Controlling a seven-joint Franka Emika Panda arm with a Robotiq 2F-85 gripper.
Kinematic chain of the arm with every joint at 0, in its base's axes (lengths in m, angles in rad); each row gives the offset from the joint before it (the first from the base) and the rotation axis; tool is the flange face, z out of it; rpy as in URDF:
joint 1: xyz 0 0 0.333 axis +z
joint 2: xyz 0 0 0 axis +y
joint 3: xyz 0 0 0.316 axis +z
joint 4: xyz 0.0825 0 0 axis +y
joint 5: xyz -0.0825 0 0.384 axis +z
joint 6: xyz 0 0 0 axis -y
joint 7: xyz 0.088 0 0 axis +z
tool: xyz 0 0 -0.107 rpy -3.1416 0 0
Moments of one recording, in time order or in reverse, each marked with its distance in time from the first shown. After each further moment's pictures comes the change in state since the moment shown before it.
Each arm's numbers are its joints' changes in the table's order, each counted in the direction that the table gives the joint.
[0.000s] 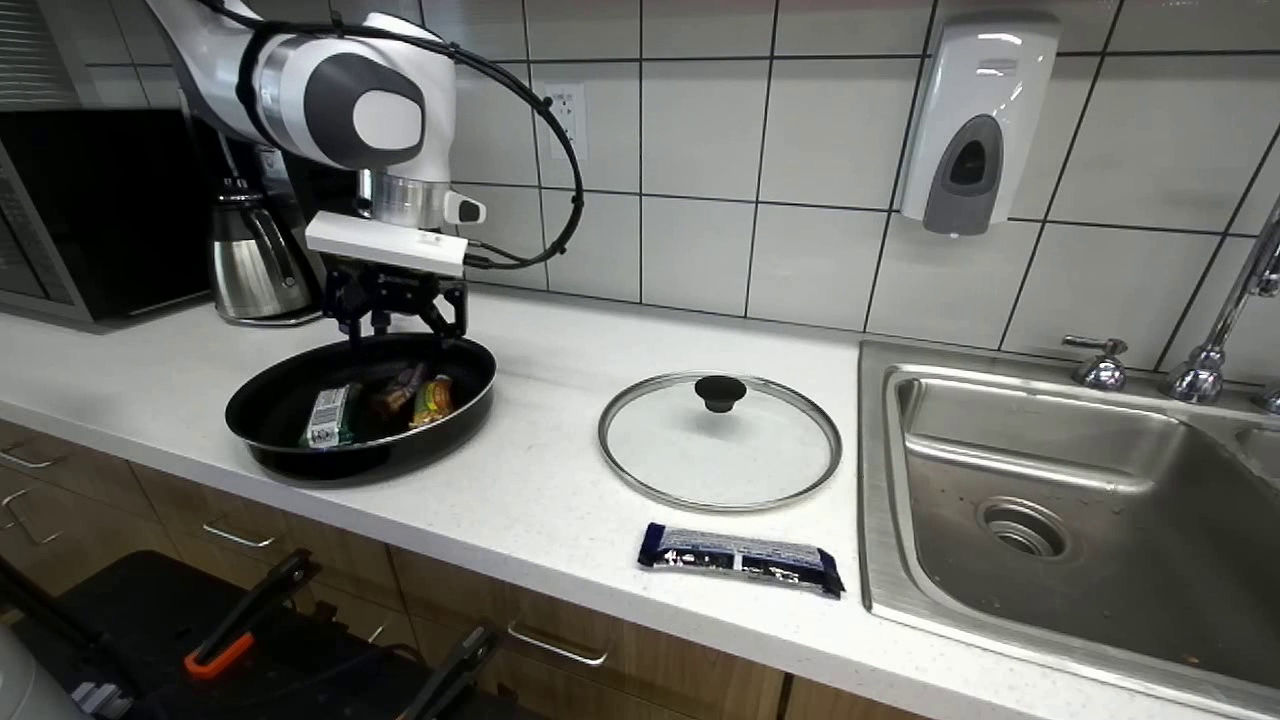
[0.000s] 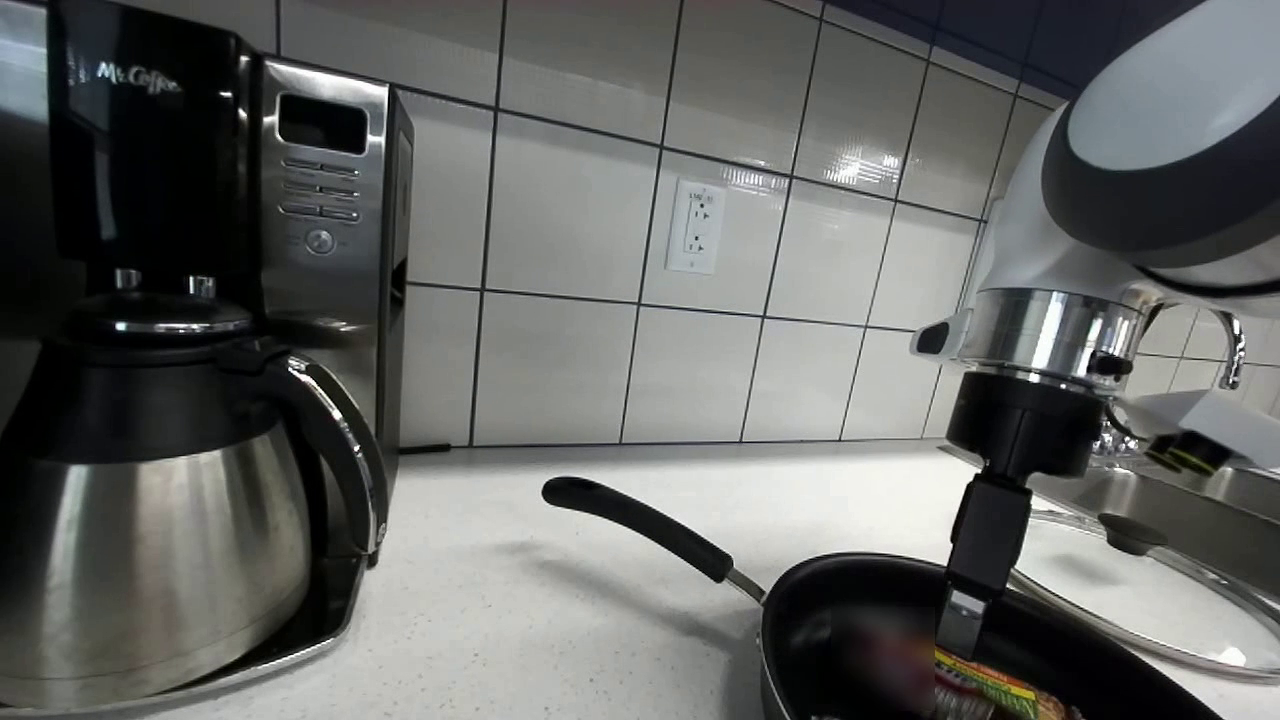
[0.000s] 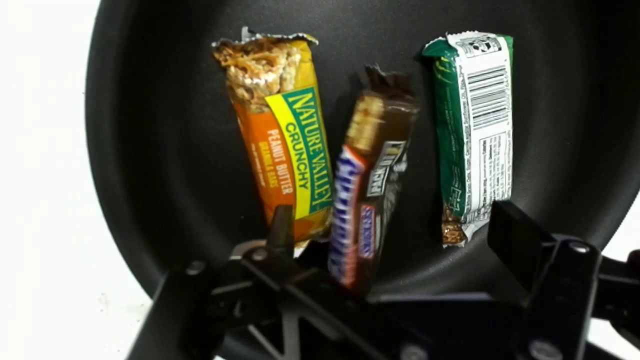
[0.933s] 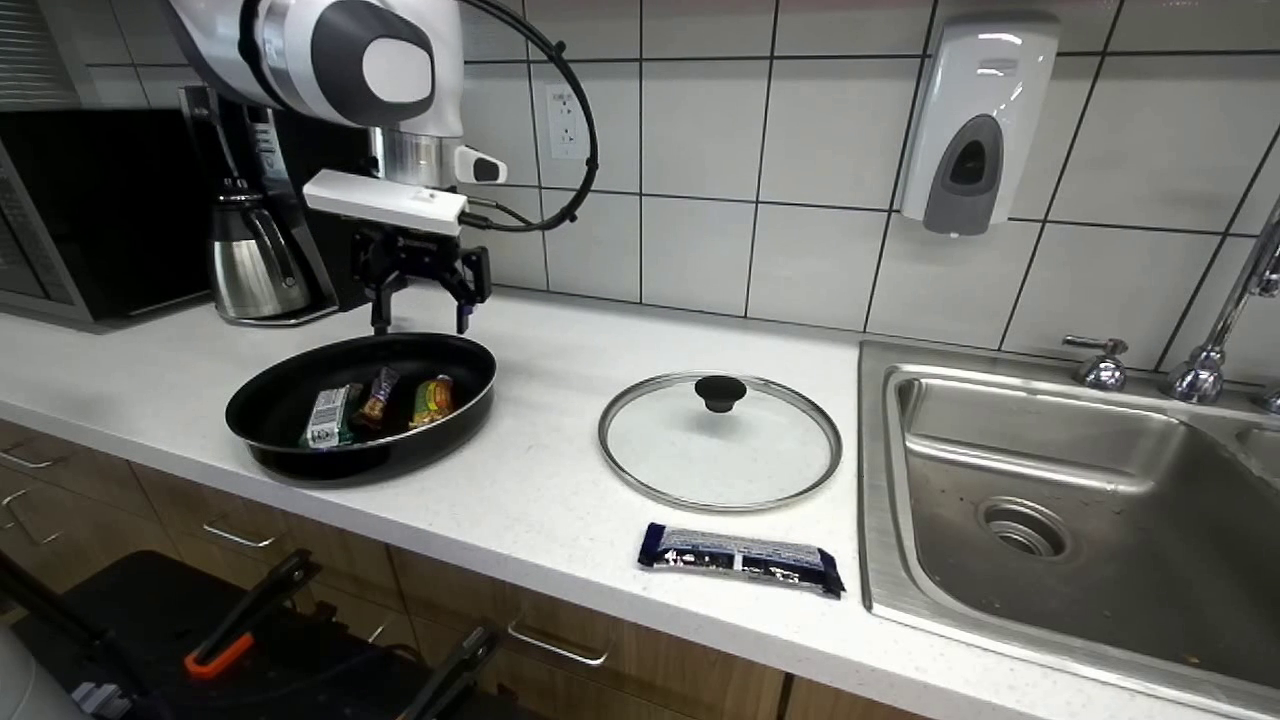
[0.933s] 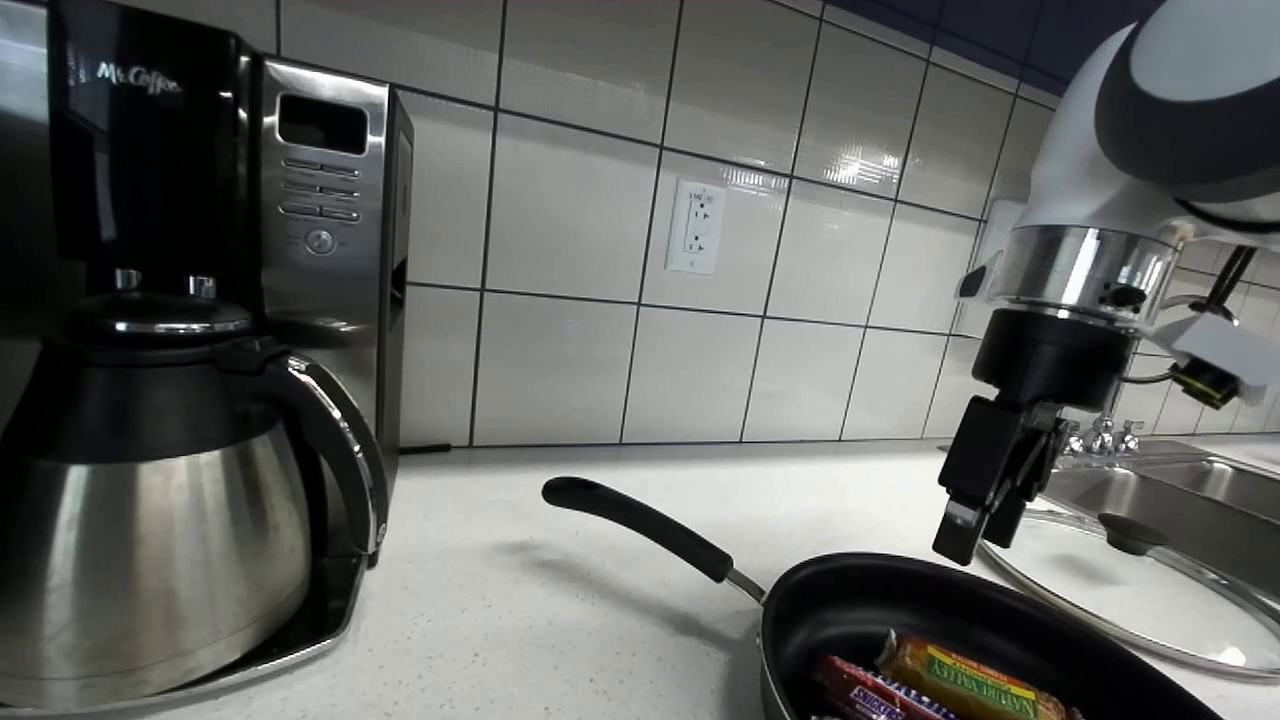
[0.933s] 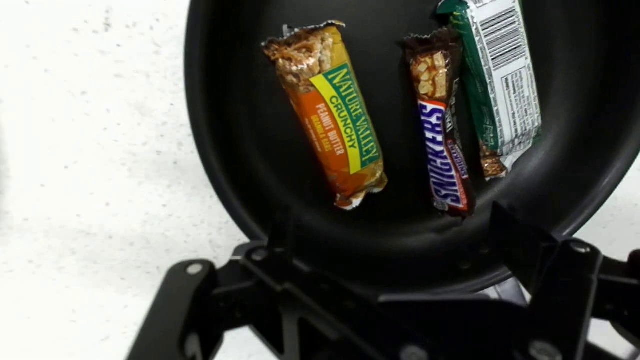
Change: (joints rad) arm -0.040 -0.094 -0.014 0.008 -0.086 0.000 -0.249
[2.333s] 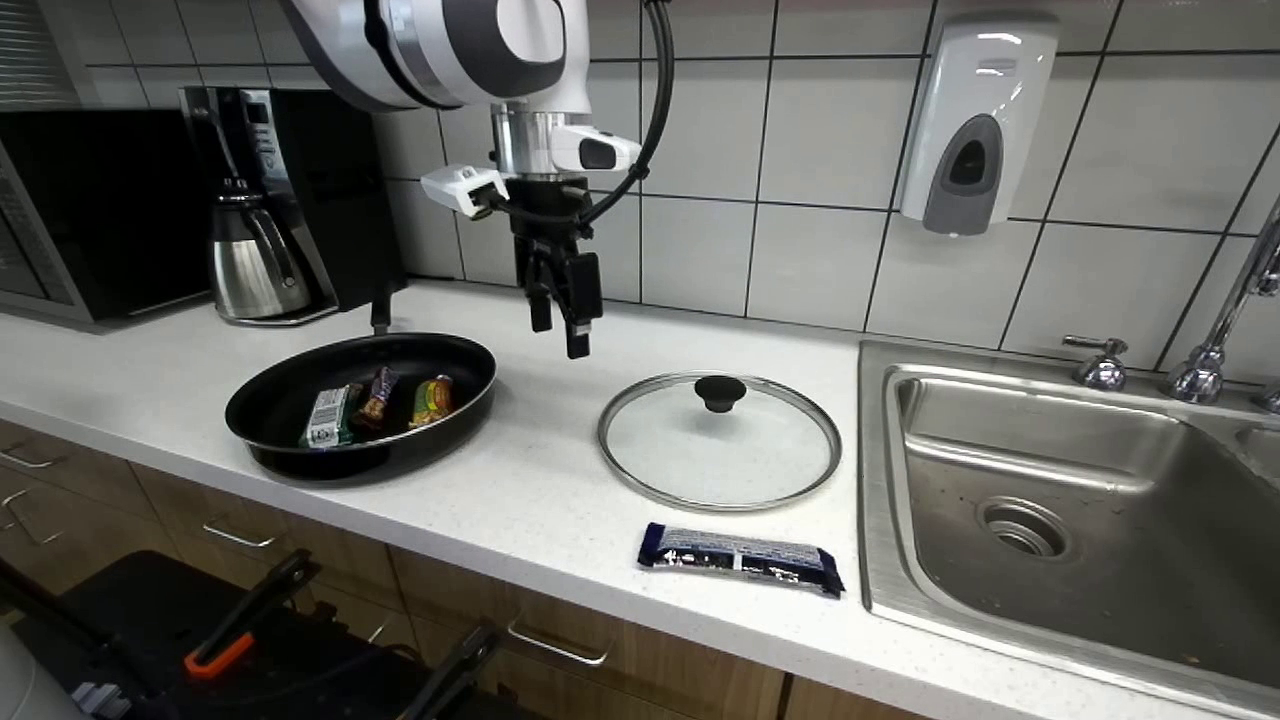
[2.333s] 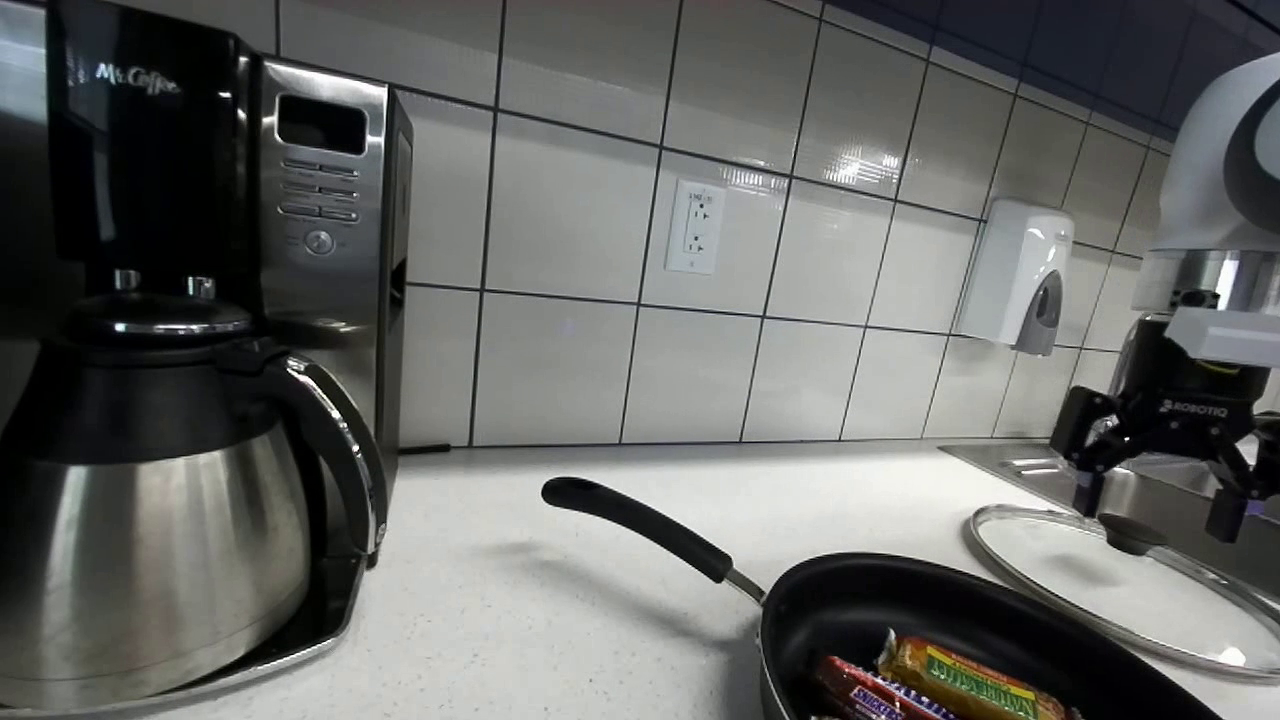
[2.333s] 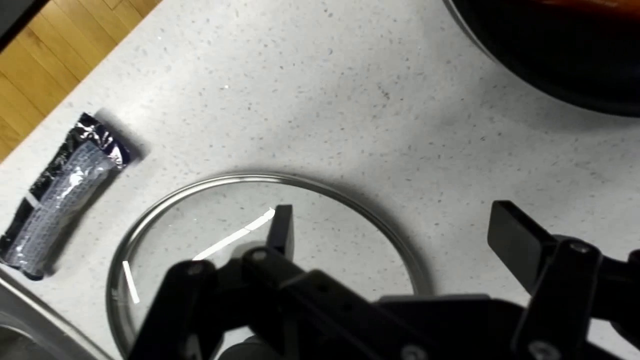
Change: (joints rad) arm -0.164 -0.060 -0.176 0.027 -0.315 -0.064 -0.866
